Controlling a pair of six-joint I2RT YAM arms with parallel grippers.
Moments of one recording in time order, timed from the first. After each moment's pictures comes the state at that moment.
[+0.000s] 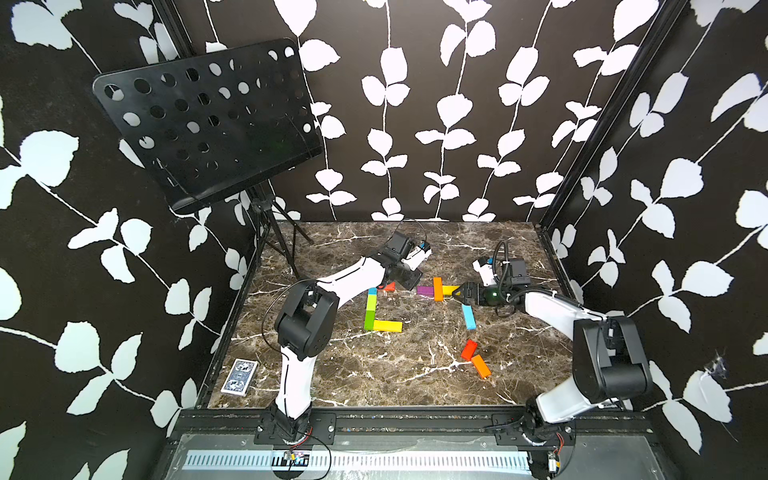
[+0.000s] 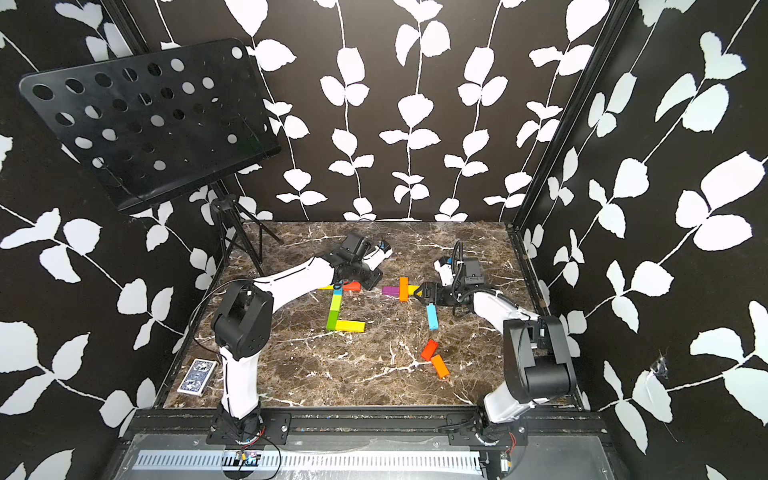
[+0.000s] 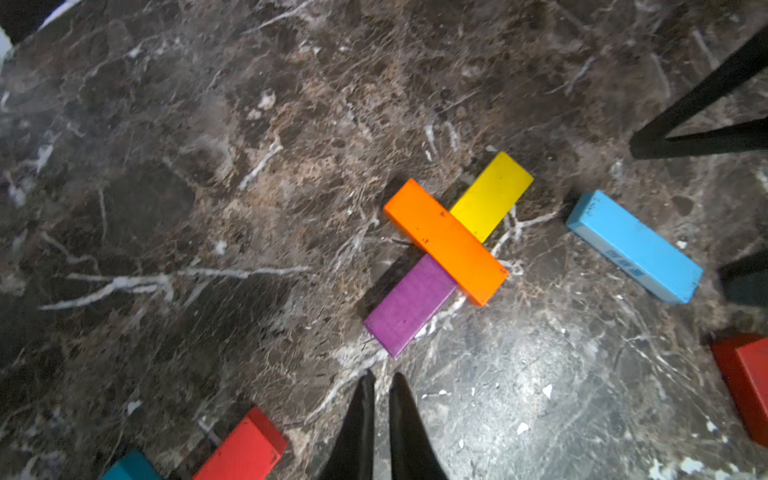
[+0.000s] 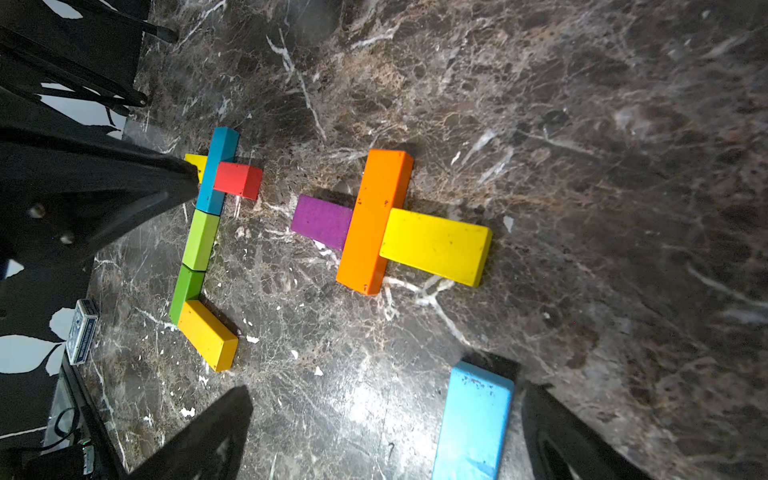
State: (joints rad) left arm -0.66 2.00 1.54 -0.46 0.16 0.09; right arm 0.13 1.57 0.86 -0.23 -0.57 0.15
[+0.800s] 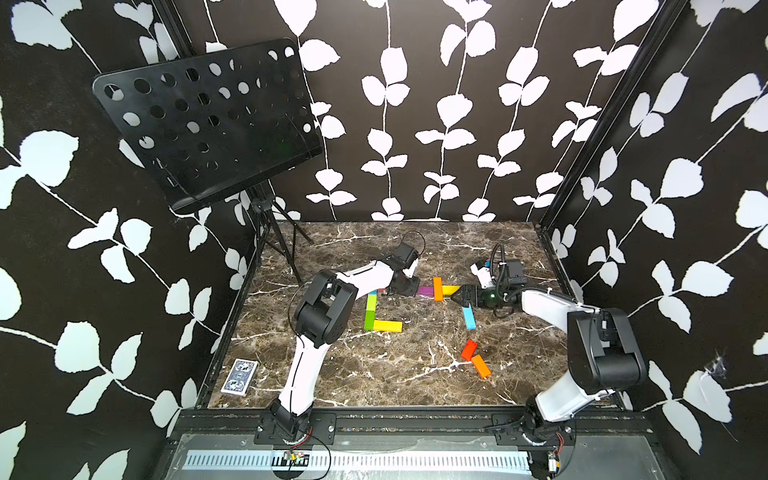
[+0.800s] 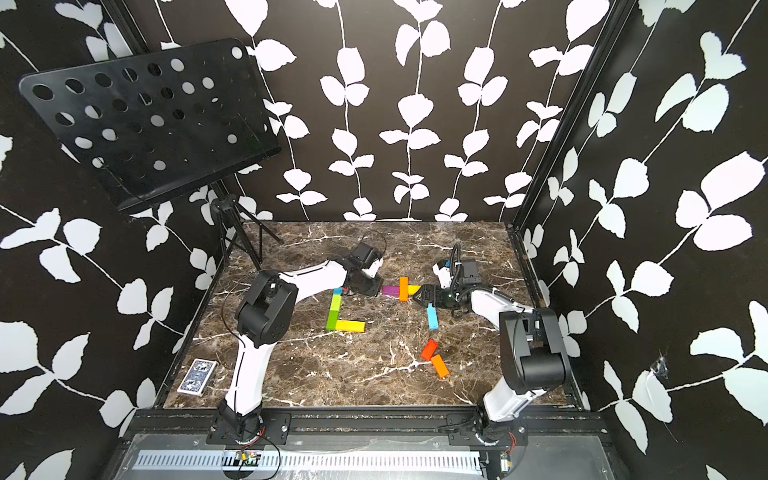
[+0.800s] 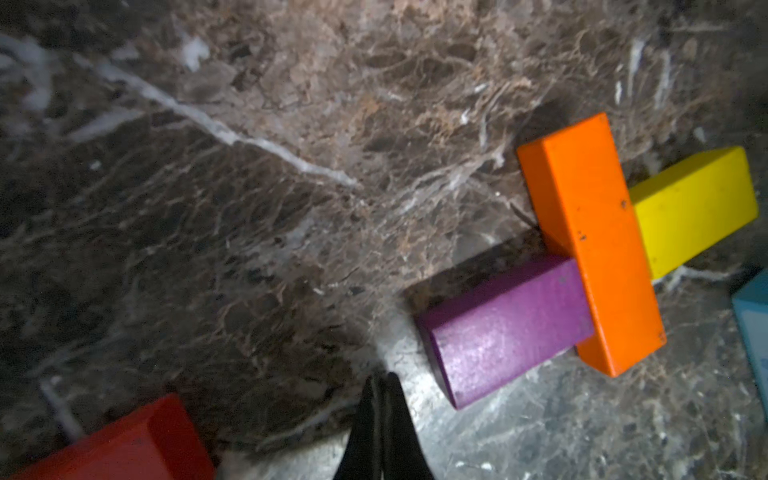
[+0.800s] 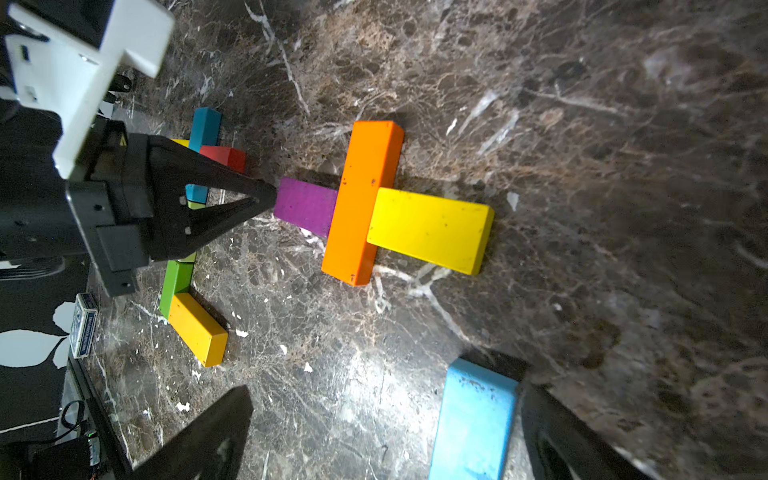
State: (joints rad) left arm -0.67 2.19 1.61 -0.51 0.12 -0.26; right arm 0.13 1.62 0.86 -0.24 -0.59 0.15
